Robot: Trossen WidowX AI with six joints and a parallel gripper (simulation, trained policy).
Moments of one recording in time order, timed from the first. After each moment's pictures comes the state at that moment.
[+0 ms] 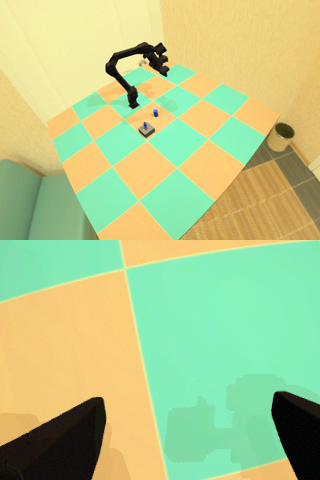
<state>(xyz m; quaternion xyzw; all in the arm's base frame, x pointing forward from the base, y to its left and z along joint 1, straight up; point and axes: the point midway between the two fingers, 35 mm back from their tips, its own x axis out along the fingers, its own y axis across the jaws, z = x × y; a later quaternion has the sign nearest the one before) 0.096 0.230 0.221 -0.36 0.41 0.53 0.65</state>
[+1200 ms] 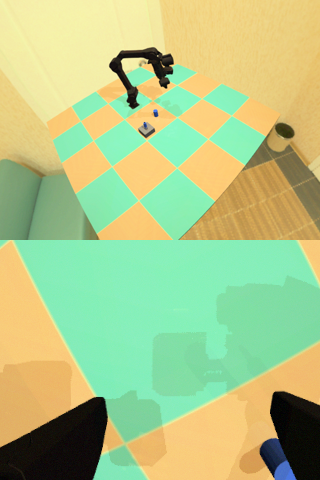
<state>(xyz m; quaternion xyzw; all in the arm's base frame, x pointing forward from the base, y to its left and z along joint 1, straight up) 0.170 0.177 0.193 -0.32 0.54 0.41 0.66</state>
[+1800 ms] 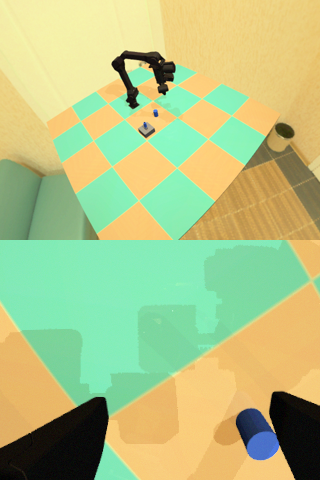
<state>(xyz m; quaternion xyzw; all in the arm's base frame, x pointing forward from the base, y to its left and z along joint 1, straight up) 0.200 0.143 0.178 -0.30 0.59 0.37 0.66</state>
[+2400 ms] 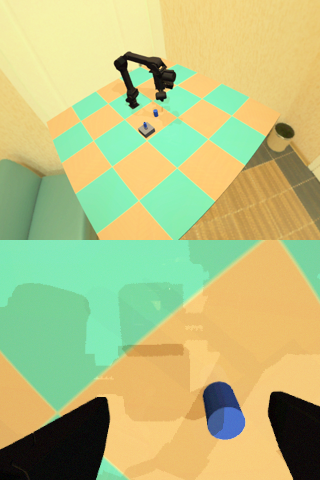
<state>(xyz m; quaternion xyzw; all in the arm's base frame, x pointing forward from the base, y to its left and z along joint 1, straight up) 0.225 0.106 0.162 -0.29 0.63 0.33 0.65</state>
